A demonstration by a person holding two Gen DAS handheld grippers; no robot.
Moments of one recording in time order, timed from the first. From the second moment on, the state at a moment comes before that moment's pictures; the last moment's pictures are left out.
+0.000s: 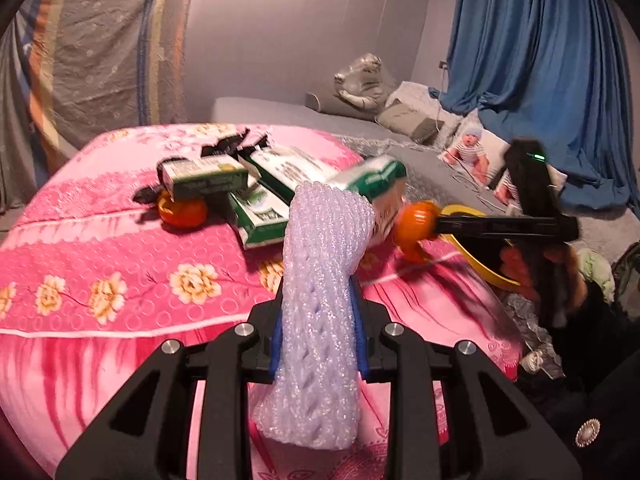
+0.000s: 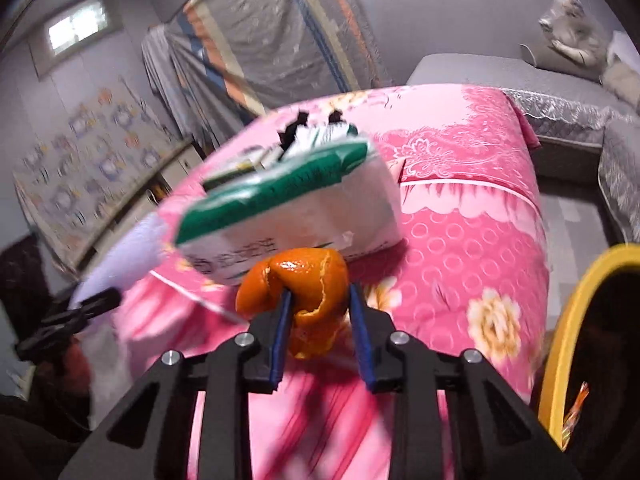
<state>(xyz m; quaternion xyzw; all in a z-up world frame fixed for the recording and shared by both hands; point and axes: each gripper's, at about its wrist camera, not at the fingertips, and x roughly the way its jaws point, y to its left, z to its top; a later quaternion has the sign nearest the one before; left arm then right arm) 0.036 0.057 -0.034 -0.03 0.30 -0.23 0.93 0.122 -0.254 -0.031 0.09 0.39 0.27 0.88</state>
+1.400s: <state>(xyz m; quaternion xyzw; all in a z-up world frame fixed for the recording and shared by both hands) 0.084 -0.200 0.039 0.07 0.21 -0.38 0.90 0.001 -0.460 0.040 0.16 0.23 -0.04 0.96</state>
